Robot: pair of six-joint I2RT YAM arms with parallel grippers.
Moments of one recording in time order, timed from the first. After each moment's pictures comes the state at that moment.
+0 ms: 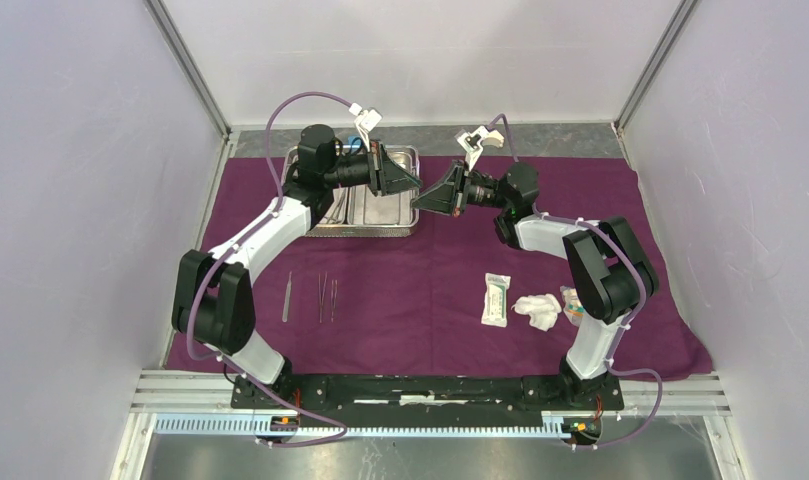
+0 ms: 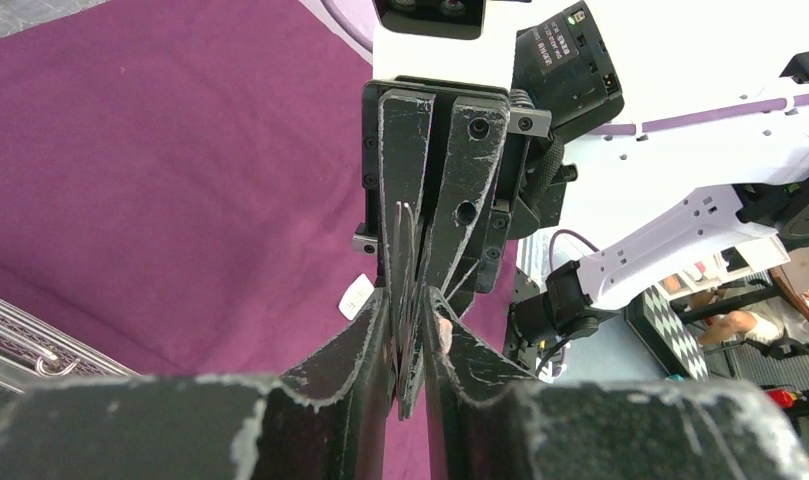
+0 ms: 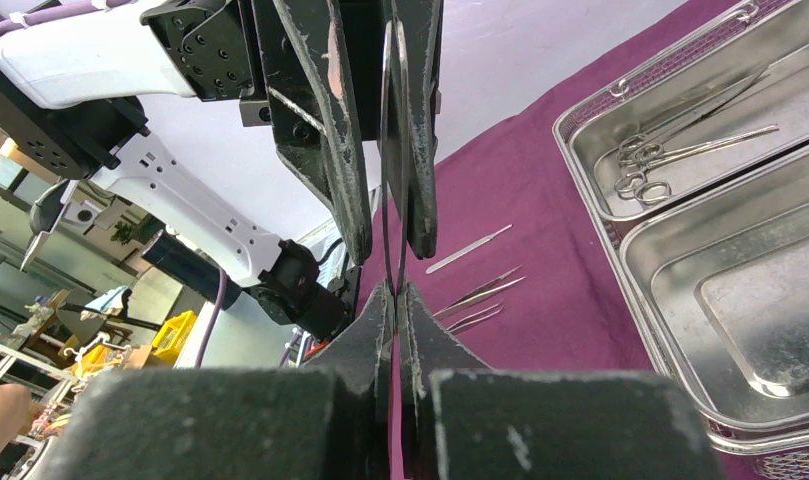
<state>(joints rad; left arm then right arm) -0.36 1.59 1.19 0.27 0.96 -0.54 0.40 1.81 0.97 1.15 -1.06 0.92</state>
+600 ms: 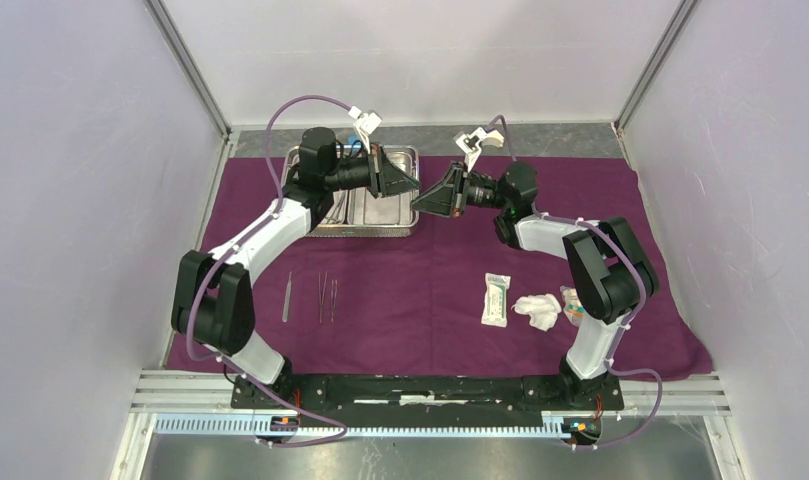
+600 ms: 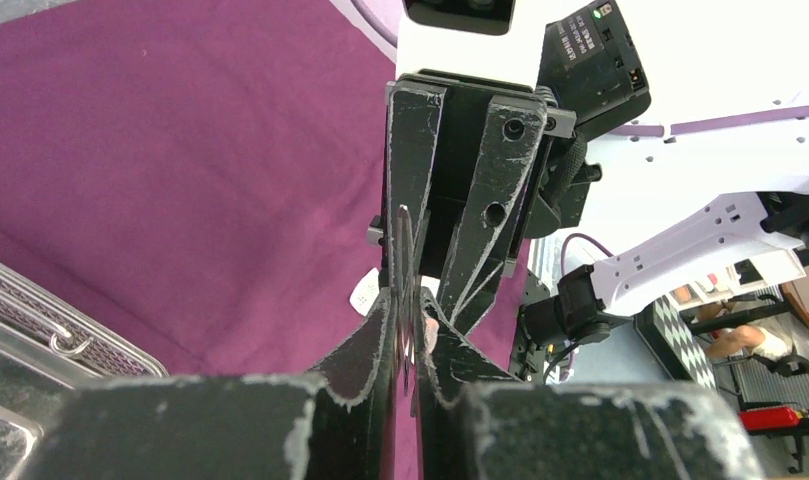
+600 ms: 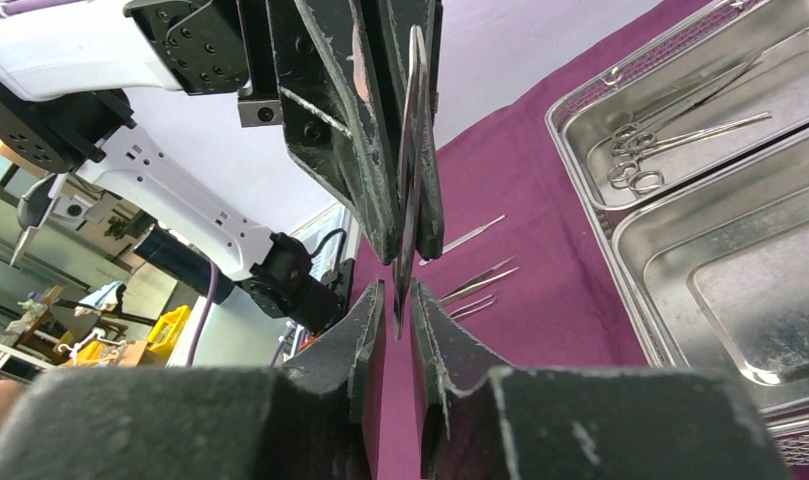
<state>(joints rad) -0.36 1.59 1.18 0.25 0.93 -0.52 0.40 1.81 0.97 1.12 -1.06 0.90</state>
